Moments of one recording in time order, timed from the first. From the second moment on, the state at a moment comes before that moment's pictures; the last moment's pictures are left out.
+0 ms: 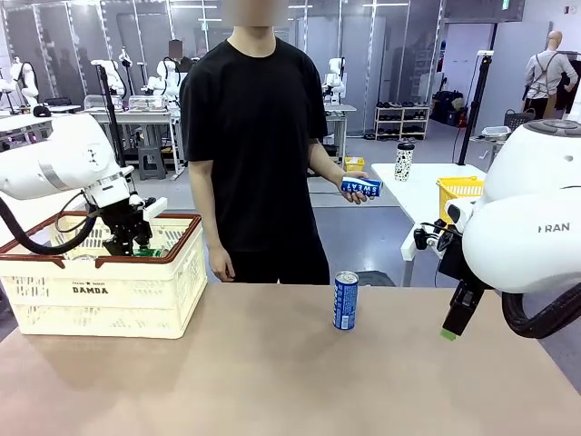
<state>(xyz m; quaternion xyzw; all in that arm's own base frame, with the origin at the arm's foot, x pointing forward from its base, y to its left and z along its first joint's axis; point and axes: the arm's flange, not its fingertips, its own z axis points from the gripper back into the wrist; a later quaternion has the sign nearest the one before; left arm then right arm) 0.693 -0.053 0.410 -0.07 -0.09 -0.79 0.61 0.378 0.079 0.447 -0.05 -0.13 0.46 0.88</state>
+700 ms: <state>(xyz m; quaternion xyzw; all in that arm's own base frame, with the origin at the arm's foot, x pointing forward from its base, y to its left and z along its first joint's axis) 0.708 -0.071 0.352 -0.05 -0.07 -0.80 0.60 0.378 0.079 0.447 -0.05 -0.13 0.46 0.88</state>
